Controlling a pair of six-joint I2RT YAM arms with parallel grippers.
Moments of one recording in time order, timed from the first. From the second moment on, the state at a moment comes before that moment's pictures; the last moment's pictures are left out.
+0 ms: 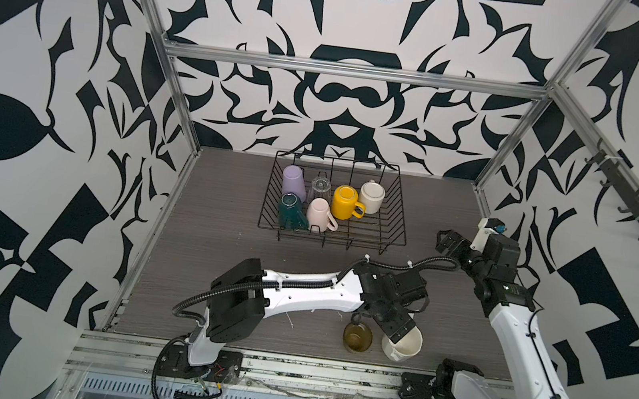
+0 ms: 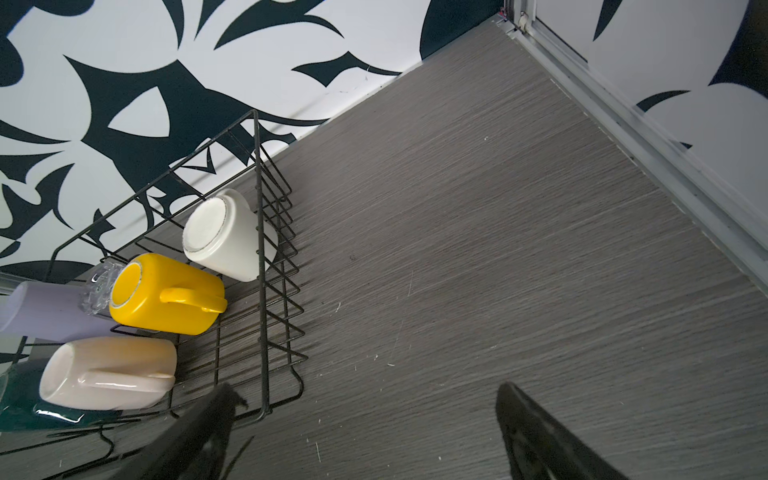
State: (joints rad) left arm -1.32 1.96 1.65 -0.77 0.08 -0.41; right arm -0.13 0.97 0.73 -0.33 -0.19 0.43
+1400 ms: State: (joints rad) left arm -1.33 2.05 1.72 -0.81 0.06 -0.42; right arm -0.15 0.95 0.71 -0.33 -0.22 0.42
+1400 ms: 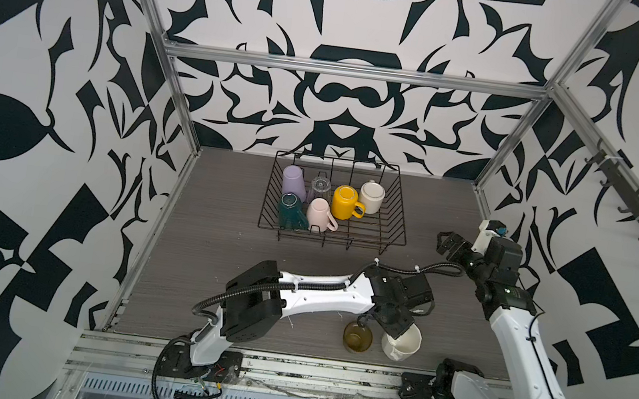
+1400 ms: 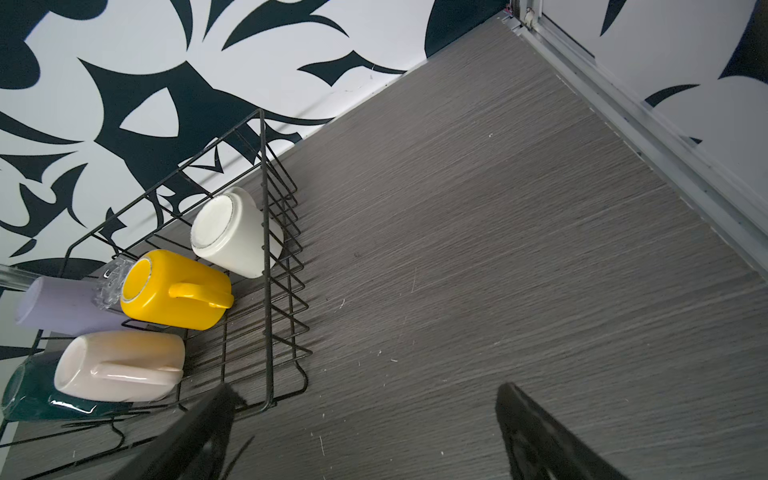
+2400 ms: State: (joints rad) left arm -0.92 1.36 1.15 -0.45 0.07 -0.34; right arm -0.16 1.01 0.72 -0.25 -0.35 0.47
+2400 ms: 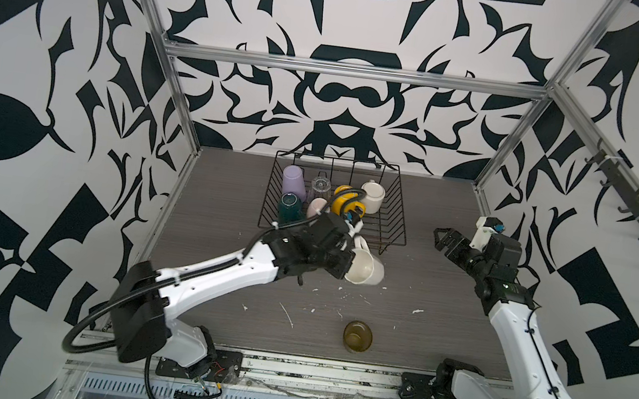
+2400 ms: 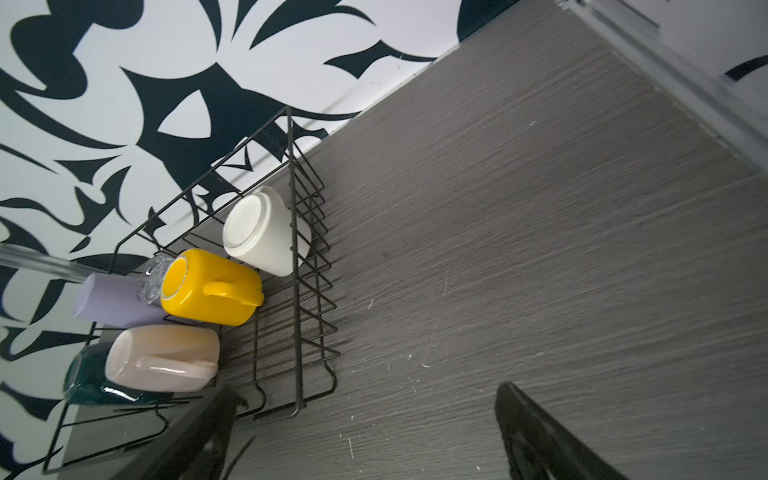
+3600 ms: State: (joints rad) left arm -0.41 1.18 0.61 0.53 0.88 -0.41; right arm 0.31 1.27 0.91 0.28 -1.00 0.62
